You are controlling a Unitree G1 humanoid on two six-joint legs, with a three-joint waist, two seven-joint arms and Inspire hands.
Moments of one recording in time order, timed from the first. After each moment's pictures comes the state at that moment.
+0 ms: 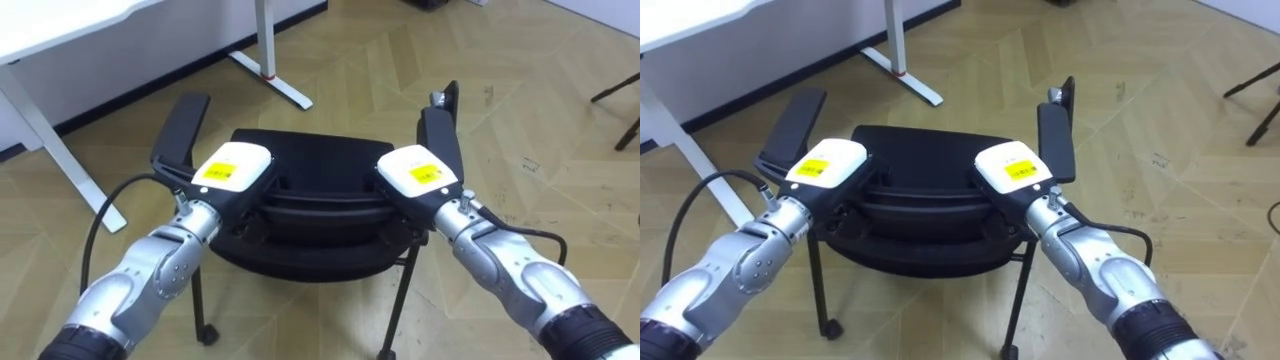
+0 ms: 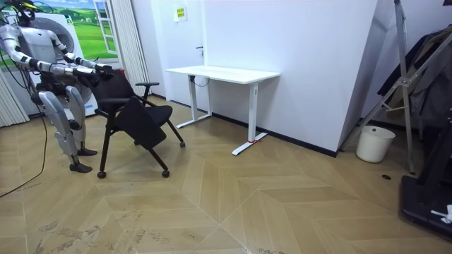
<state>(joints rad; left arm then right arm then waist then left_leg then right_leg) -0.24 0.45 -0.36 0.39 0.84 -0.23 0.06 -0.33 -0.43 0.46 0.54 -0.99 -0.22 -0.10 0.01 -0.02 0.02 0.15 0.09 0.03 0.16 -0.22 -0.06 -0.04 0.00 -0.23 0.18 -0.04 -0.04</state>
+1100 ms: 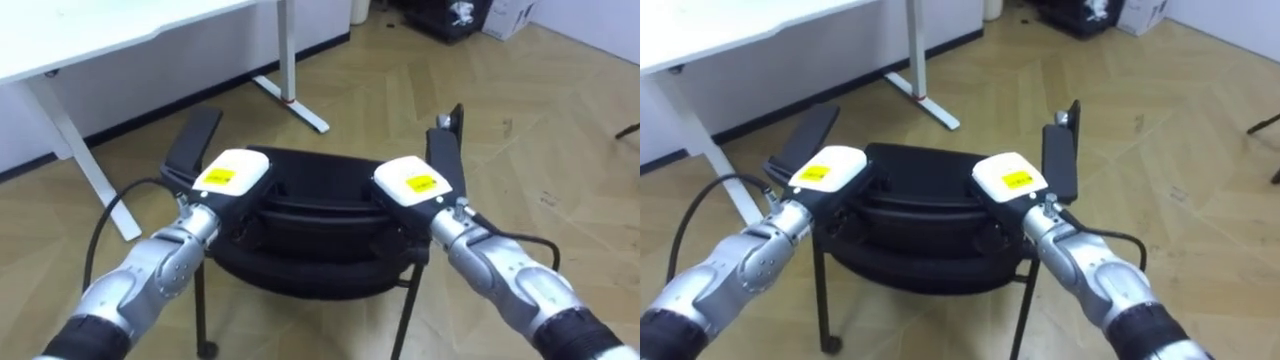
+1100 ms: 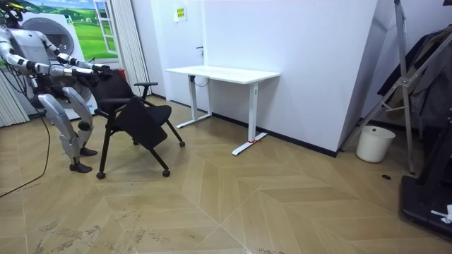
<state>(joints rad) -0.32 0.40 -0.36 0.62 0.83 -0.32 0.11 -0.34 -0.42 0.45 0.60 -1.00 -0.26 -0.08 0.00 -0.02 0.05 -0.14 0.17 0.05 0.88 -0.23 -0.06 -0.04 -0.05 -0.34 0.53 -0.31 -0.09</state>
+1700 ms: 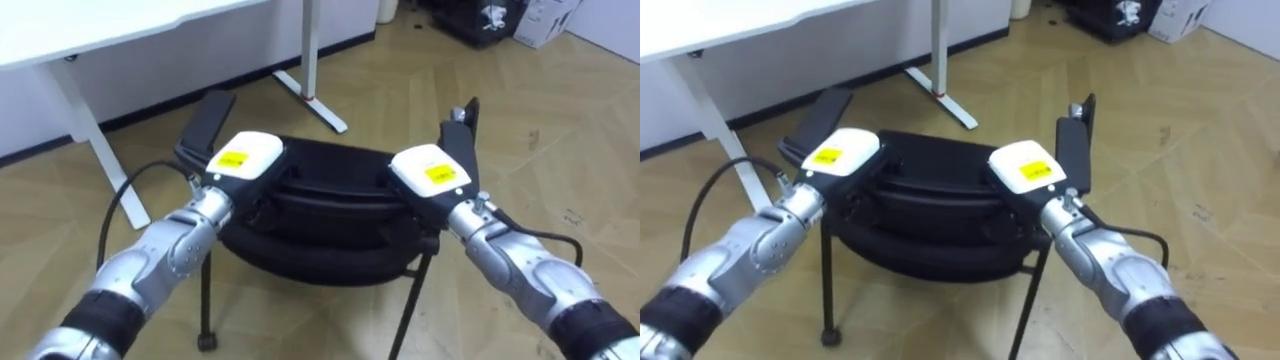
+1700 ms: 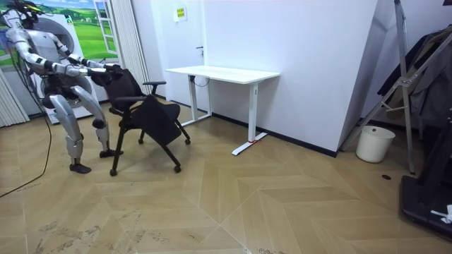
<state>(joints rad) -0.42 0.39 -0.37 0.67 0.84 -0.35 0.14 -0.38 -0.45 0.44 0.68 -0.98 -0.28 -0.22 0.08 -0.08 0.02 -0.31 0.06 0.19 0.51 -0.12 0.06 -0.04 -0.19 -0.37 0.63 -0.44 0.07</state>
